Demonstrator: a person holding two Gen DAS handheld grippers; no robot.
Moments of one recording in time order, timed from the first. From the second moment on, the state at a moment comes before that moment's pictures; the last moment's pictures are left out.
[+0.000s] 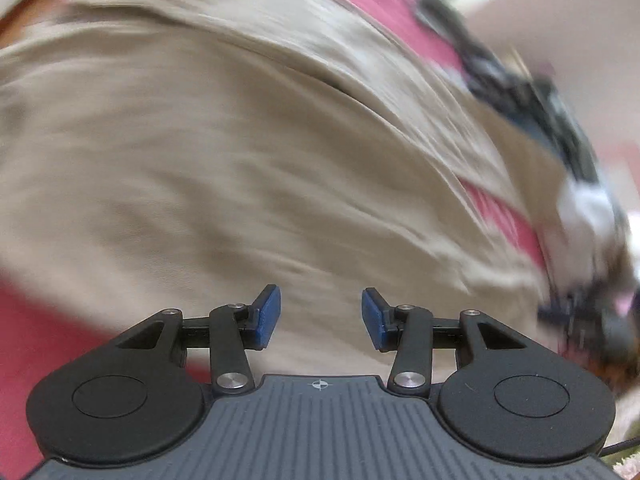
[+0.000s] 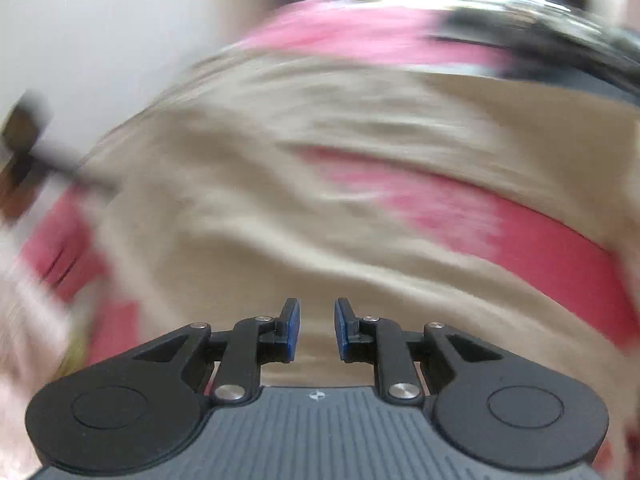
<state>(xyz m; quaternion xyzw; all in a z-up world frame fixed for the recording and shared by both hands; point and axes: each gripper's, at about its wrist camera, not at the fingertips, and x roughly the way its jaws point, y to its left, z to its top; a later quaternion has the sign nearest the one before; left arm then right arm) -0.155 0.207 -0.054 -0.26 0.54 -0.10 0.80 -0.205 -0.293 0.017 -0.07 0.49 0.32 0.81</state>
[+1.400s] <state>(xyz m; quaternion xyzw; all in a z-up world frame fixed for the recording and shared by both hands) -0.192 0.303 -0.062 -0.41 0.40 0.19 0.80 -0.283 -0.206 -0.017 -0.35 0.37 0.45 0.74</state>
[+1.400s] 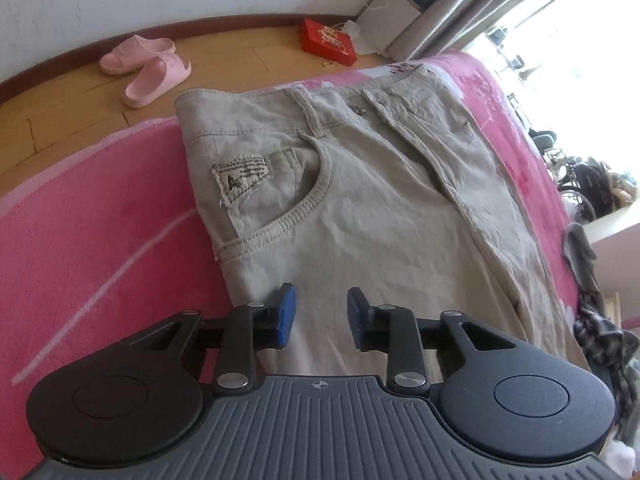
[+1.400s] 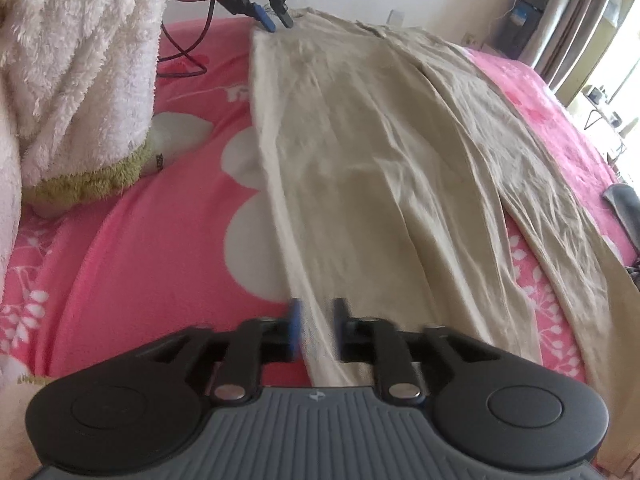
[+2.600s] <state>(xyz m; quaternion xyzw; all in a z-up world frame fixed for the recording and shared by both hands) -0.220 0.302 -0.068 -0.45 0.33 0.26 0.79 -0.271 -0.197 -0.033 -0.32 0.39 0.42 0.75</state>
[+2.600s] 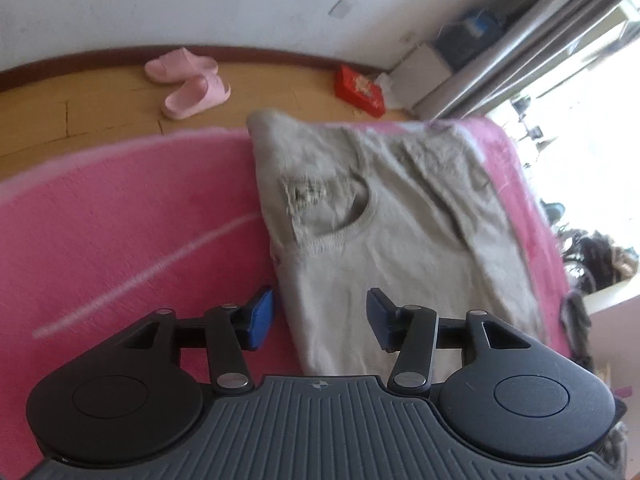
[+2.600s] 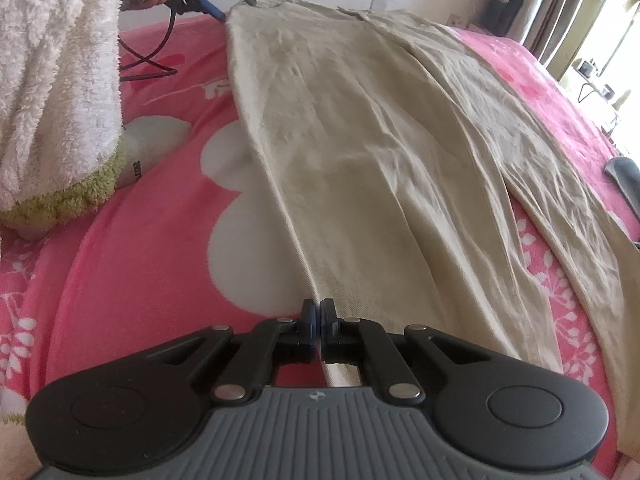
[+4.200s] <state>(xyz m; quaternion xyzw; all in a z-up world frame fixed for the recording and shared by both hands) -0.198 0.298 -0.063 -0.37 0.37 0.32 0.79 -0.339 -0.502 -0.068 0.50 0.42 -0.28 0.70</state>
